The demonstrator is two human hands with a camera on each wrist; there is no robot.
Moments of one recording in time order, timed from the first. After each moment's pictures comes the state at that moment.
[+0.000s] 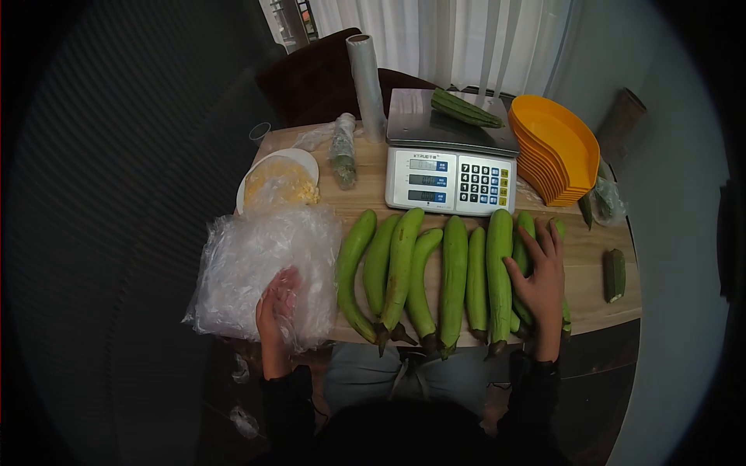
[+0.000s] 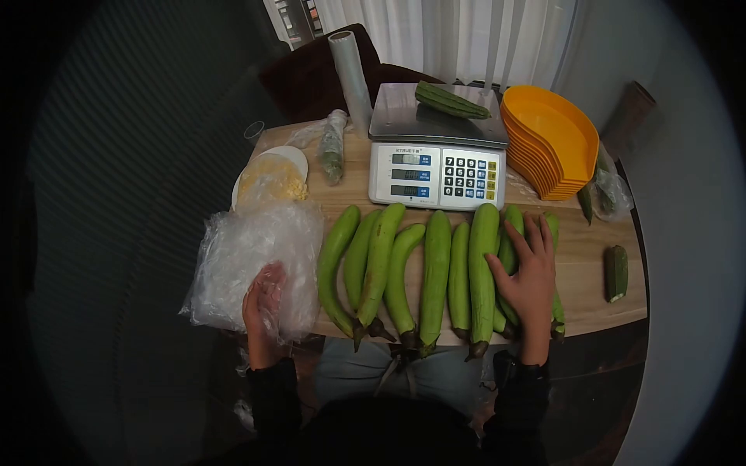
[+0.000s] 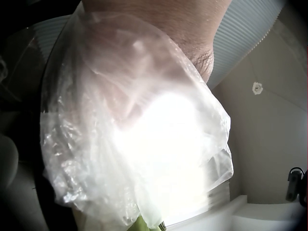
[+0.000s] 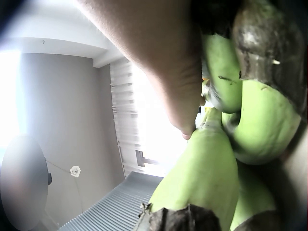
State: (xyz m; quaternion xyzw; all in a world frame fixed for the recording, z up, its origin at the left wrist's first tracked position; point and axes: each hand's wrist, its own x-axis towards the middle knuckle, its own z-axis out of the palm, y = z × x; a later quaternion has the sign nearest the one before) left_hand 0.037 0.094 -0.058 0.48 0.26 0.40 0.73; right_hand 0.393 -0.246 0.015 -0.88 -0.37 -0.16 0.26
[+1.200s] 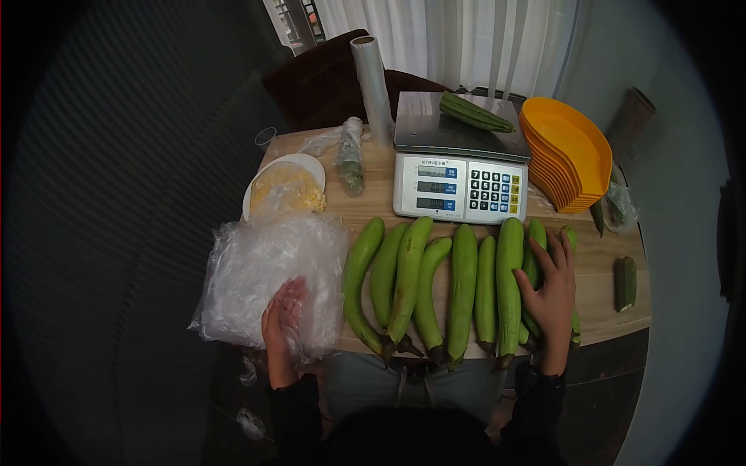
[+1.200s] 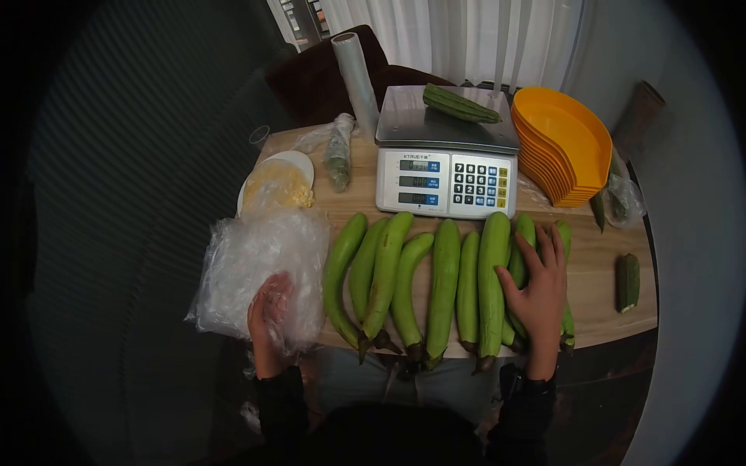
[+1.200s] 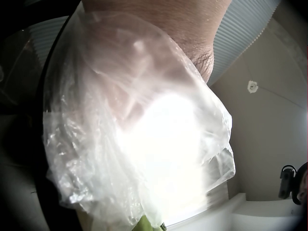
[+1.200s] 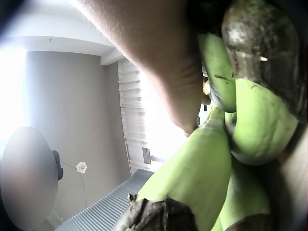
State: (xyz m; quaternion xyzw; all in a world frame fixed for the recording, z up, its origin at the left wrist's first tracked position) left_hand 0.033 0.098 -0.065 0.48 0.26 0.41 0.73; right_hand 0.391 -0.245 0.020 -0.88 -0.37 -0.15 0.25
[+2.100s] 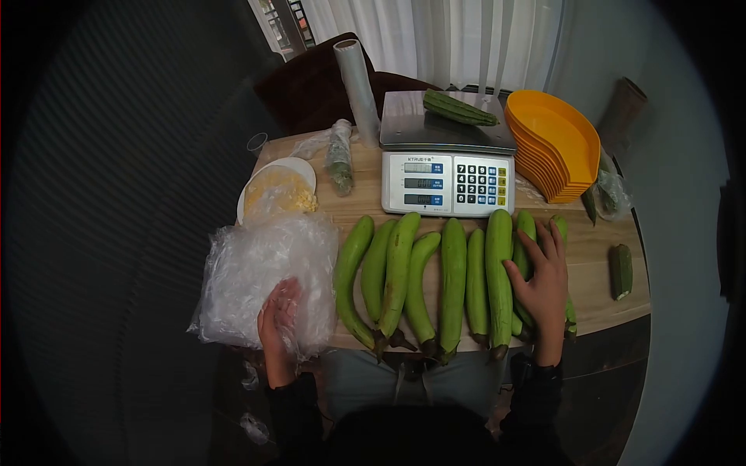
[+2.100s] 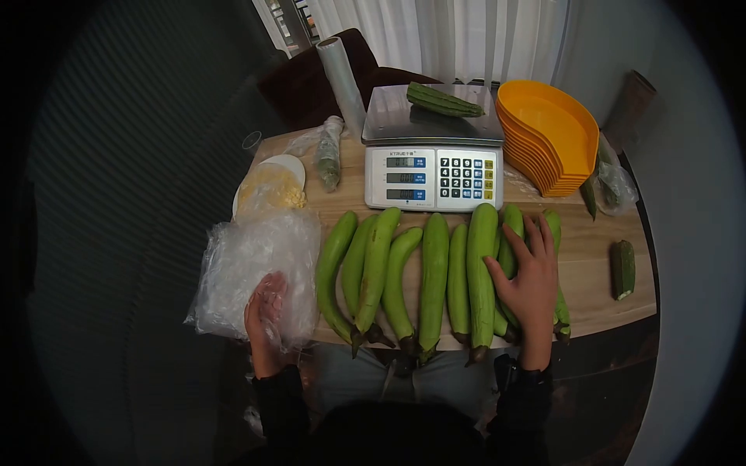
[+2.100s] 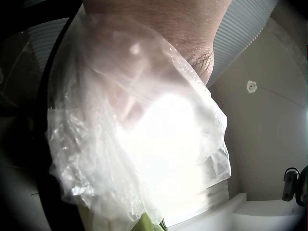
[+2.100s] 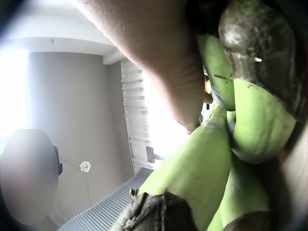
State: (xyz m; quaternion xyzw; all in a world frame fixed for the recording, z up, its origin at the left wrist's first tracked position) left_hand 0.035 0.096 -0.069 0.48 0.26 0.43 0.72; right_hand 0.391 -0.248 0.018 -0.88 -0.37 -0.16 0.26
